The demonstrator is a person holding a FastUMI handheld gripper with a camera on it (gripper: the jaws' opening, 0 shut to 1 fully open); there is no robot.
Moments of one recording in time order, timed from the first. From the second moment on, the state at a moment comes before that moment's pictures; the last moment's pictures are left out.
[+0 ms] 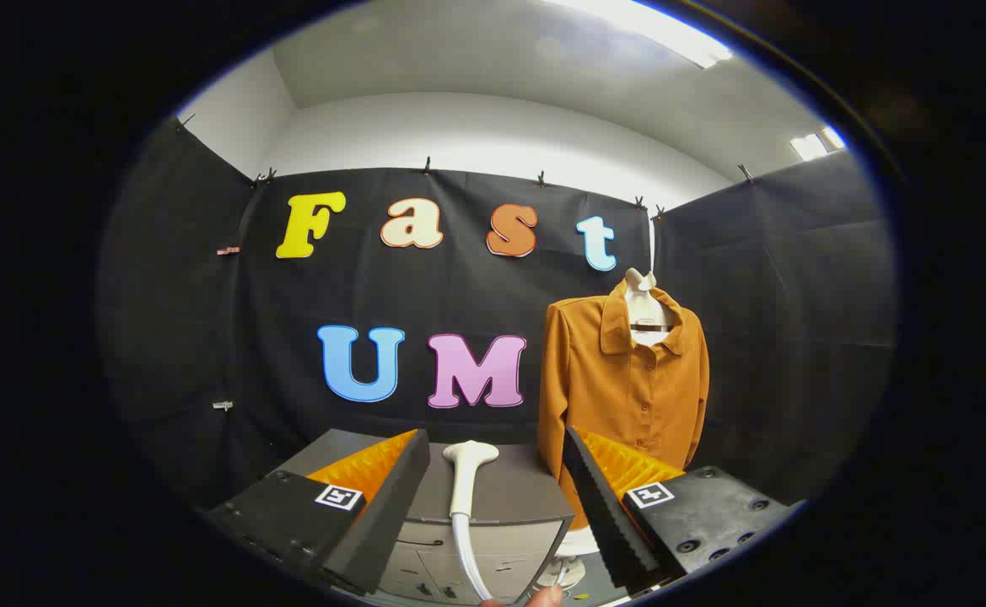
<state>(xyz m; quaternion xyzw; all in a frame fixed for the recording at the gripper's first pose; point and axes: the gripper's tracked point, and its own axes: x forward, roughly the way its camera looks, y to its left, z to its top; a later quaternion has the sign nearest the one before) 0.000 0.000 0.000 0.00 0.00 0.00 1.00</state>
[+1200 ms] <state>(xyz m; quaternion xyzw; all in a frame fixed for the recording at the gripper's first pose) -0.003 0.020 -0.004 0.00 0.01 -0.01 1.00</state>
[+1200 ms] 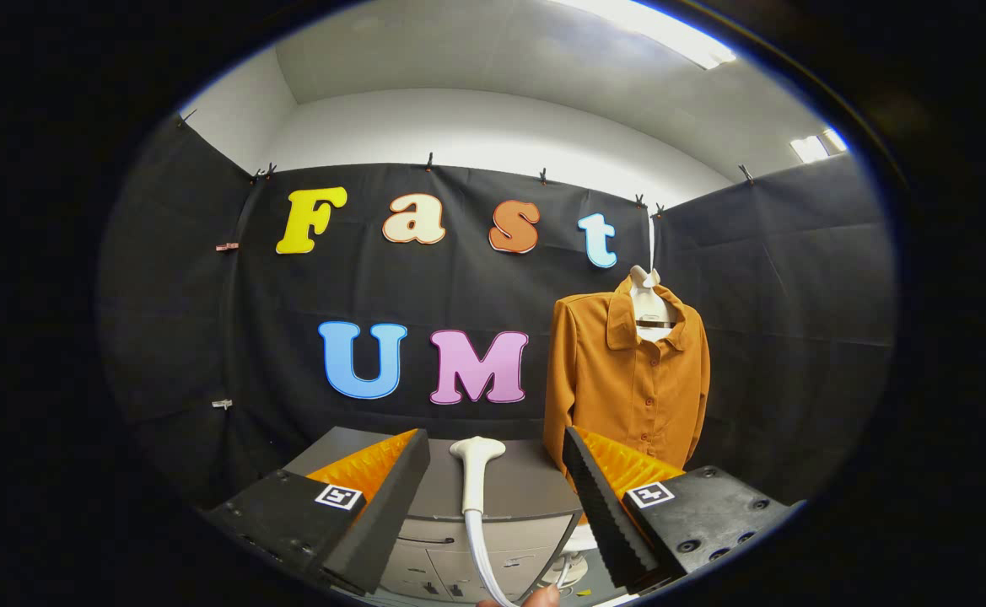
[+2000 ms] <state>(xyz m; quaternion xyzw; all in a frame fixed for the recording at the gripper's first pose) 0.066 0.061 -0.089 0.00 0.12 0.01 0.99</state>
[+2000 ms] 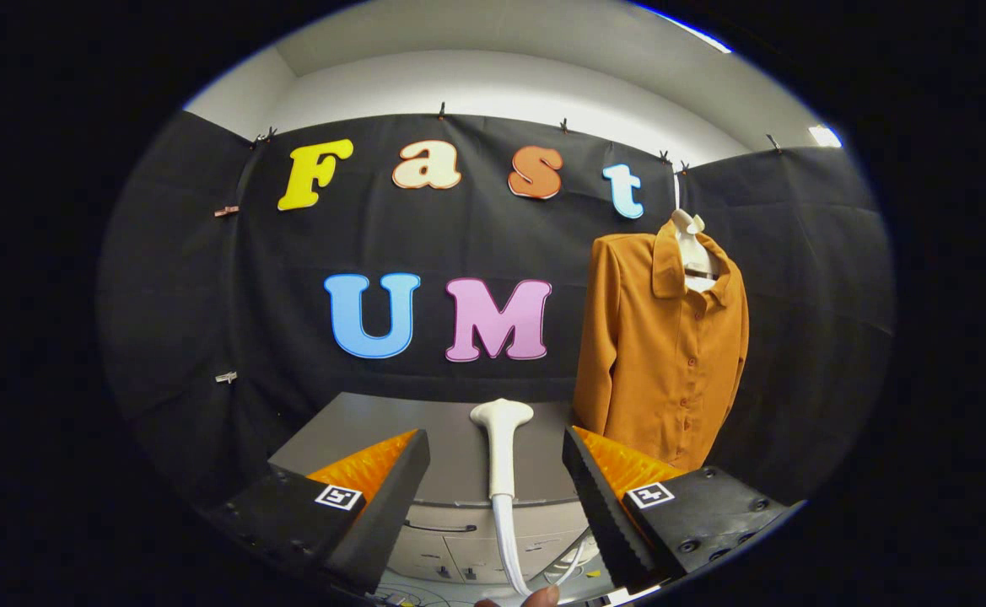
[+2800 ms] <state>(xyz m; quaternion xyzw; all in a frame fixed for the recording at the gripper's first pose) 0.176 0.064 -0.281 -0.02 0.34 -0.01 0.94</state>
